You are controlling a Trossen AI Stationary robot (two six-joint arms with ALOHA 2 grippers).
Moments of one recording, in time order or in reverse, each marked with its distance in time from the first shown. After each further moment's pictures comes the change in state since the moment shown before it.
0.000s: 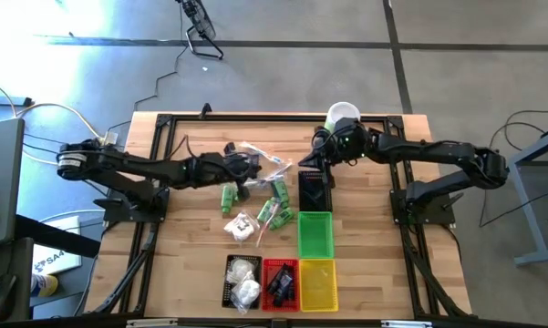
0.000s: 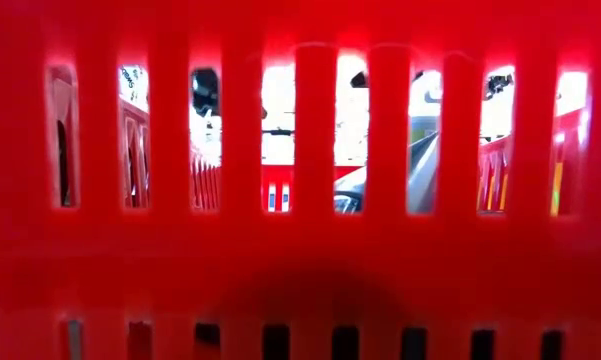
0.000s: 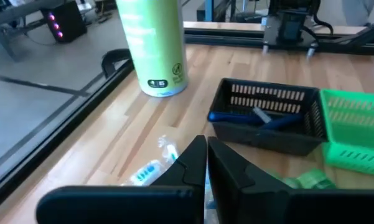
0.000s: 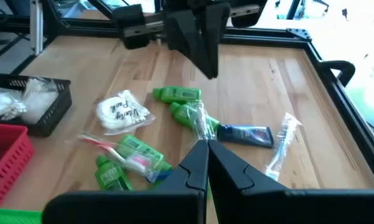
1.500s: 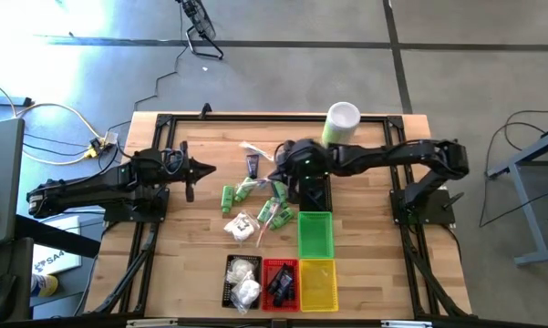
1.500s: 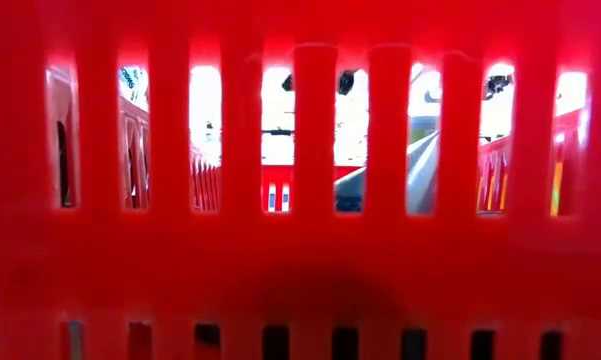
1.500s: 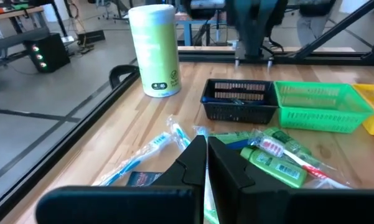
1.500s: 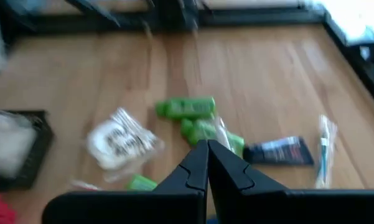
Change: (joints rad) left arm 0.157 -0.927 -0.296 -0.517 0.262 0.073; right arm 0.242 0.366 0.343 -0.074 0.304 0.209
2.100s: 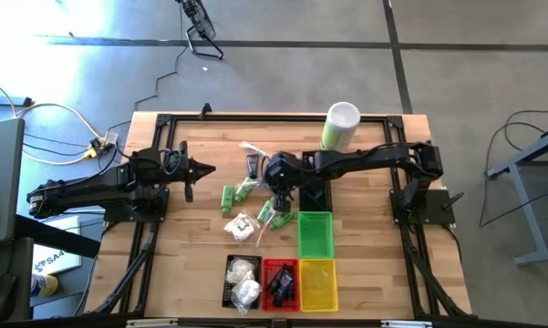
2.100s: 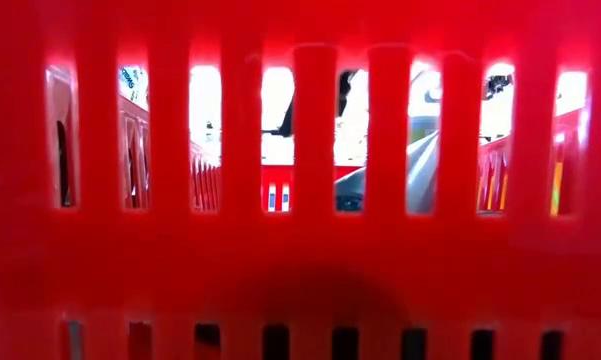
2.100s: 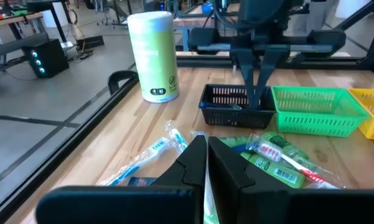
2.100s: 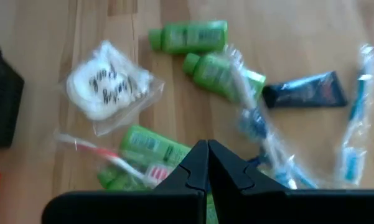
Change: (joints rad) left arm 0.000 -0.011 0.002 0.004 0.005 0.004; right arm 0.056 0.201 0.223 -0.330 0.058 0.057
